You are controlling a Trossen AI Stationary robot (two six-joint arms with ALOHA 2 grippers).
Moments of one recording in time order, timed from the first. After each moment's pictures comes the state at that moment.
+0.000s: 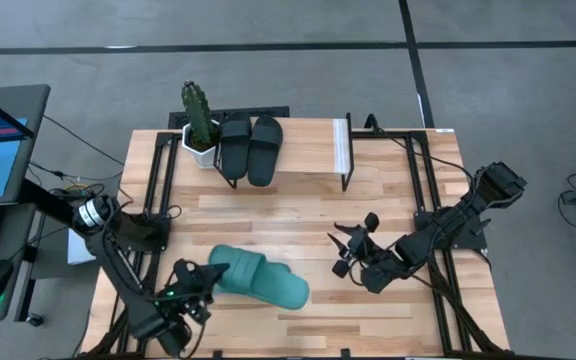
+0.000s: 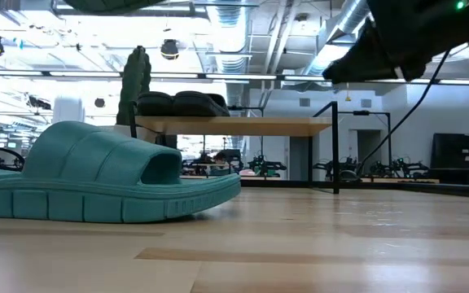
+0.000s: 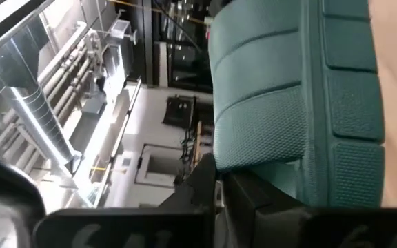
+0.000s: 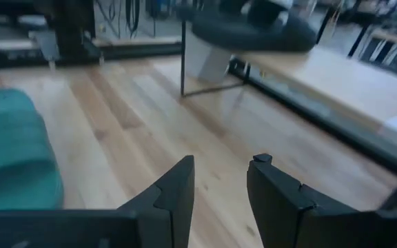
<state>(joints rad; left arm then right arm) -1.02 1.76 1.30 -1.57 -1.57 -0.66 0.62 1.49 0.68 0.07 1.16 0.51</state>
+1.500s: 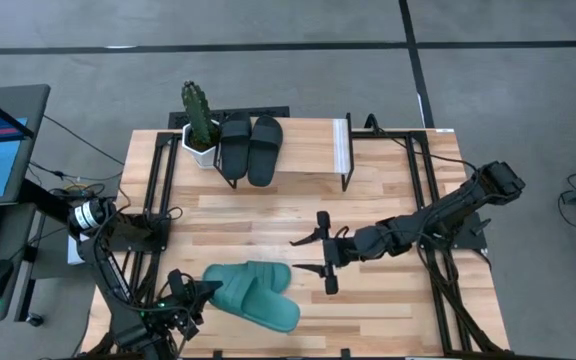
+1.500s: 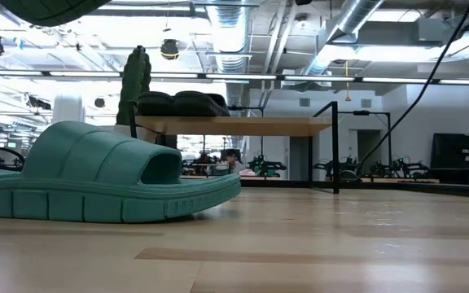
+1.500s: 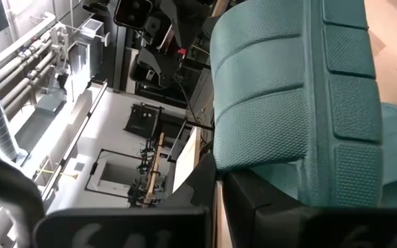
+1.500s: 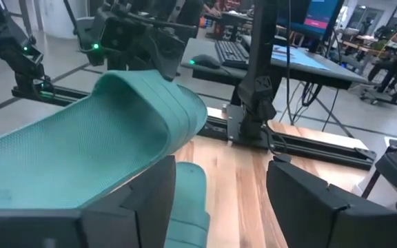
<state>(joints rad) -1.13 1.76 1.26 -1.34 -1.47 -0.64 0.42 1.49 0.92 0.40 0.31 -0.17</state>
